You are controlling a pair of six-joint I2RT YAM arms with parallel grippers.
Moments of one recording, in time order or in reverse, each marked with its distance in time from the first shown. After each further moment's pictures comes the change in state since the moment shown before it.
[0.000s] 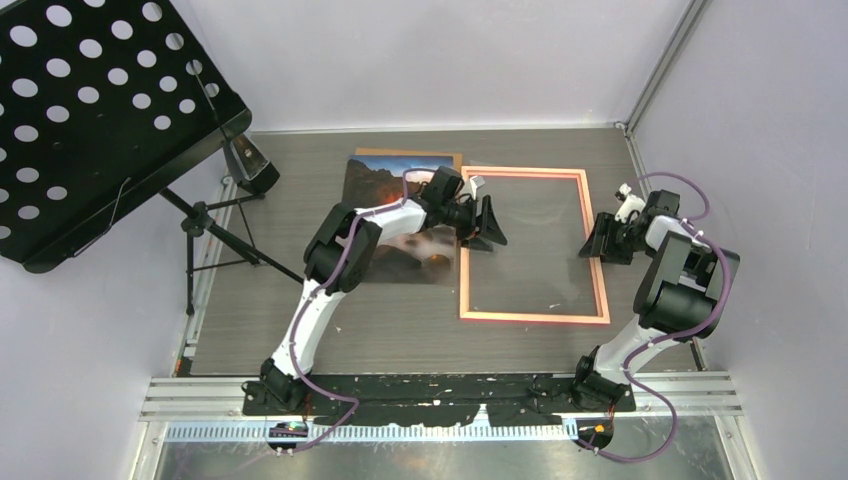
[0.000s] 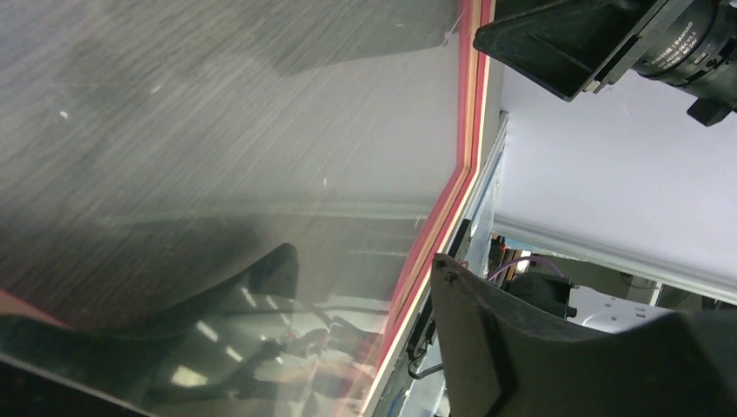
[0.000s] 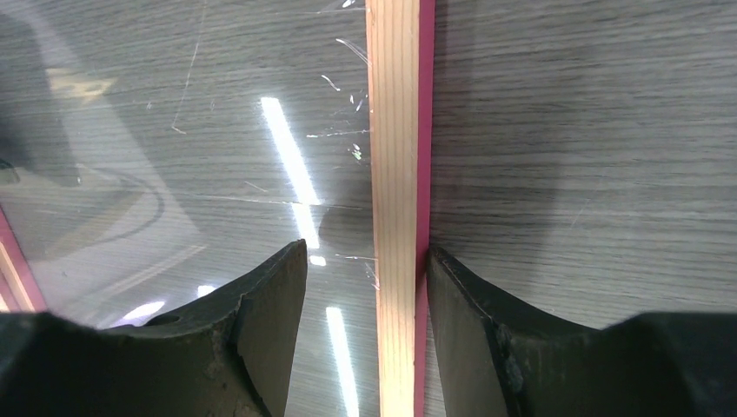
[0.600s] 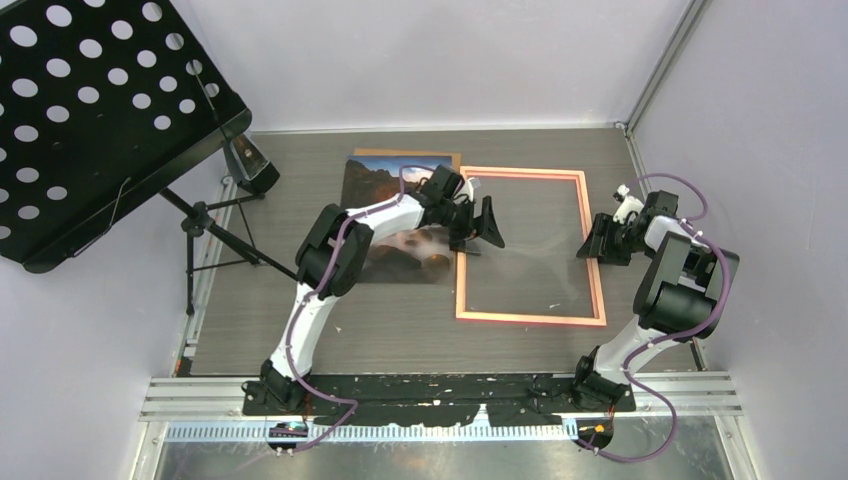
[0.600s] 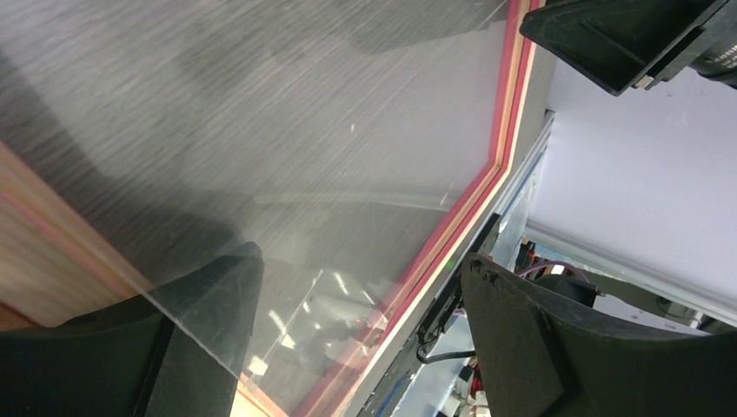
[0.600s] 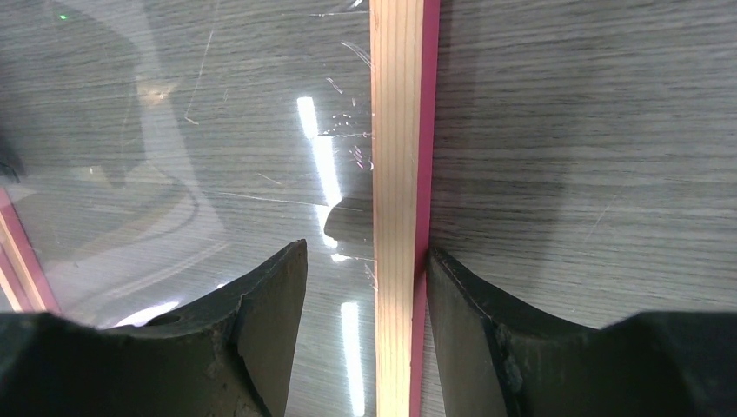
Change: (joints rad) left arm -0.011 -0.089 -0.009 -0.218 -0.102 0.079; right arm 0.007 -0.004 -0.006 -0.016 -0.021 0.000
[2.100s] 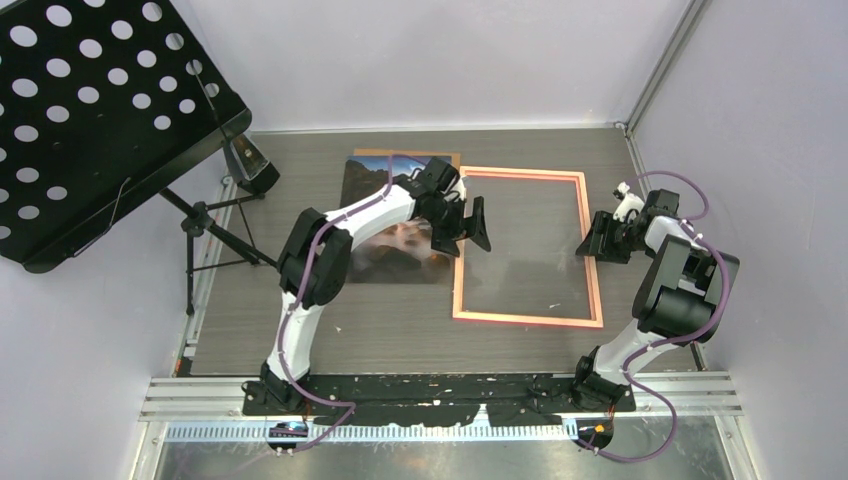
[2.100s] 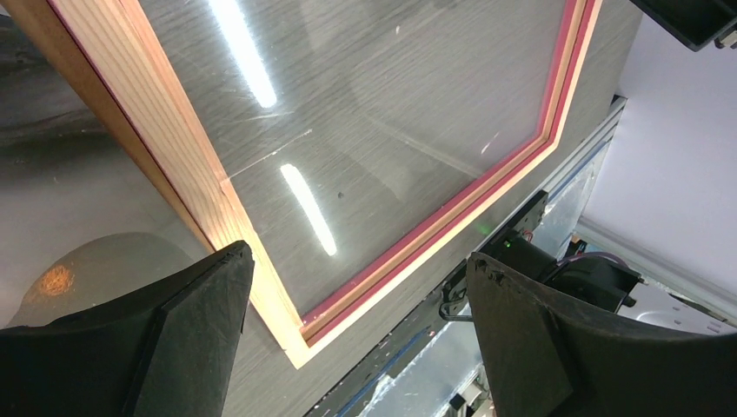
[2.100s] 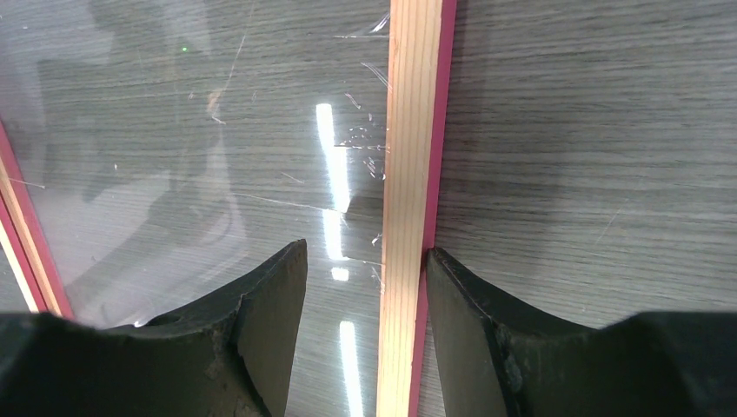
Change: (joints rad) left arm -0.003 -0.153 0.000 -0.343 -0.153 0.116; right arm 0.004 -0.026 -0.002 -0.003 -0.026 0.000
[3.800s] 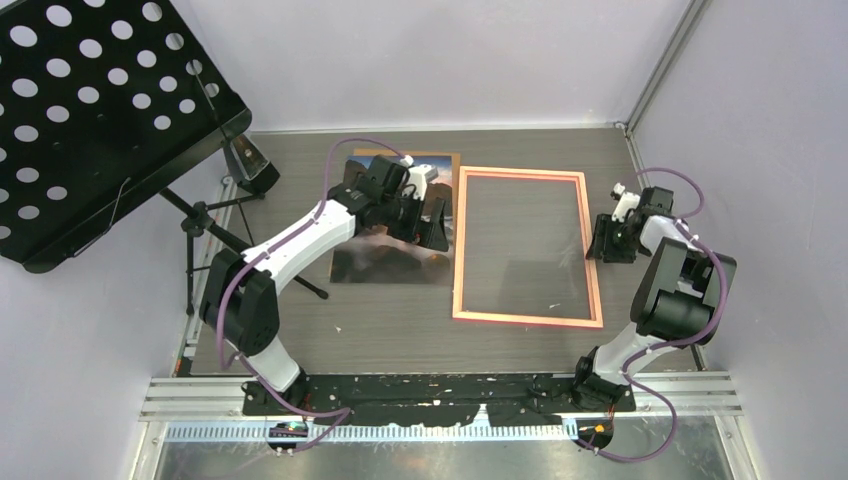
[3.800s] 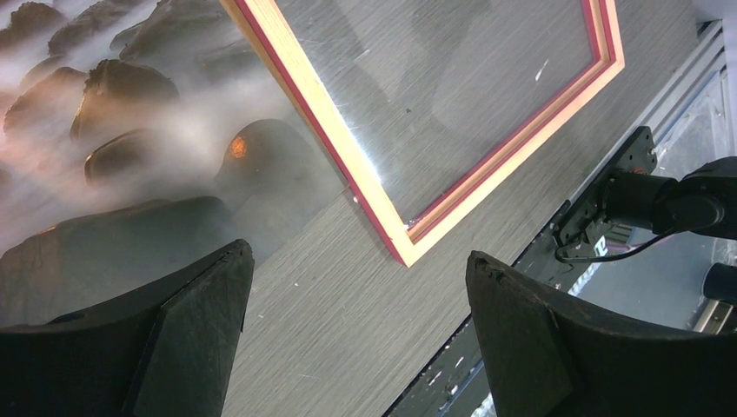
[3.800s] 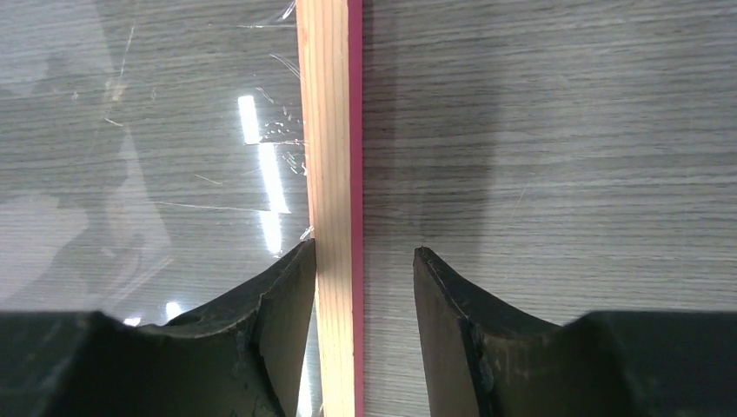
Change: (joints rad) left arm 0.086 -0.497 -0.375 0.040 -0.117 0.386; right arm 0.032 -0.026 -0.008 0.016 0.207 -0.037
